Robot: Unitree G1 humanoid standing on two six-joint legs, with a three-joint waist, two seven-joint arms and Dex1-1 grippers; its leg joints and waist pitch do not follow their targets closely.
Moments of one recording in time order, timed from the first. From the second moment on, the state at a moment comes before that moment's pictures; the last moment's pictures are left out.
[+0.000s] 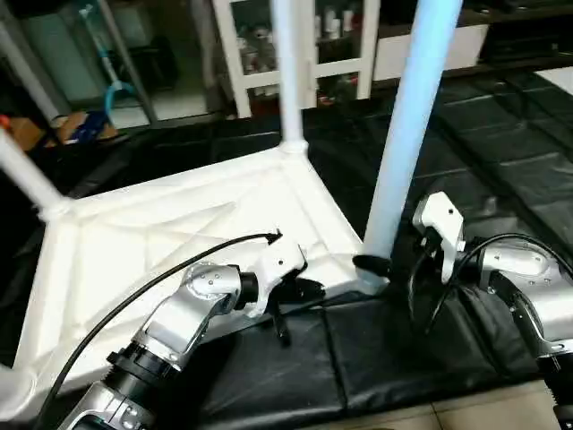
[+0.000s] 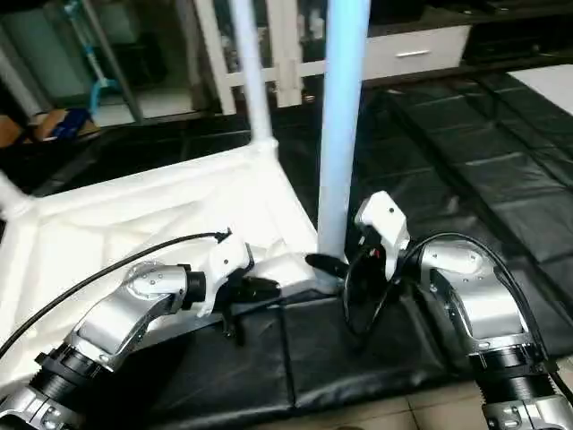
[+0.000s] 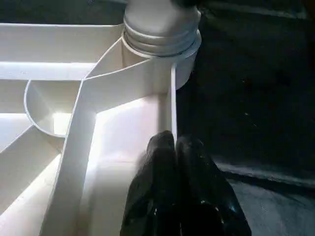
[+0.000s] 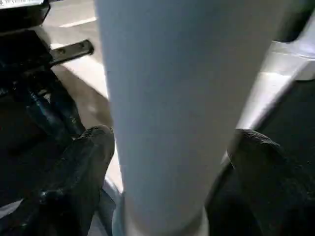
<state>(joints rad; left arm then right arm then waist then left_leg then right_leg) -0.40 0.31 -0.43 0.20 -0.08 0.33 -0.95 -0.35 -0.58 0.11 0.17 0.26 0.28 1.04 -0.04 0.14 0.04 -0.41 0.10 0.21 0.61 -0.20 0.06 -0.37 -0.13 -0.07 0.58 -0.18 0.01</state>
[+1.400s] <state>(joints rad) -0.49 0.13 -0.38 0.38 0.01 0.37 -0.67 -0.39 -0.24 0.03 0.36 0.14 0.32 0.45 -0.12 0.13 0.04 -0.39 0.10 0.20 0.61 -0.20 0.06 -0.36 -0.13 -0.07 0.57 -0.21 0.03</state>
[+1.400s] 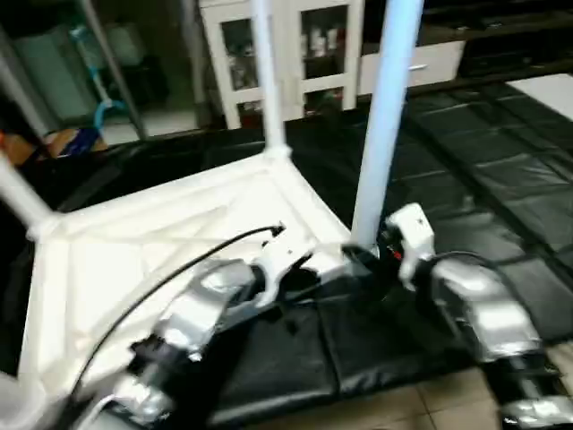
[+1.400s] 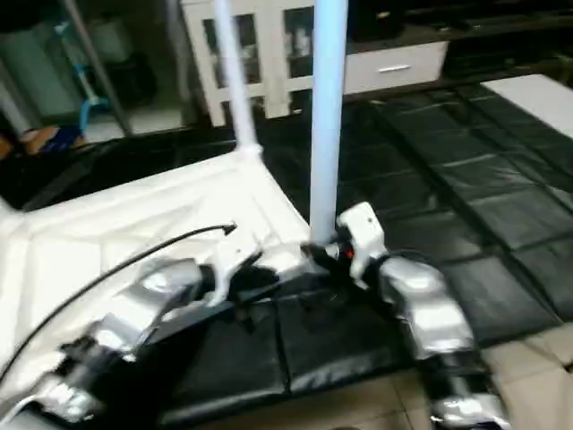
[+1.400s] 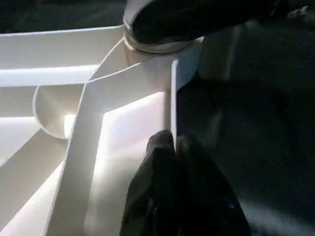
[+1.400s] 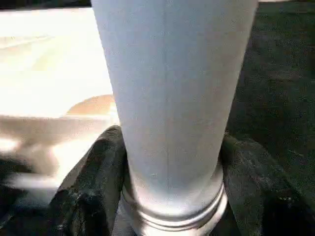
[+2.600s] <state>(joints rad) -0.40 0.26 -0.43 0.25 -0.04 0.21 -0.92 -0.37 -0.58 0.11 0.26 0.21 0.29 1.04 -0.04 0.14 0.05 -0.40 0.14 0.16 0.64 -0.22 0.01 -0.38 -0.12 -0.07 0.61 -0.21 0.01</state>
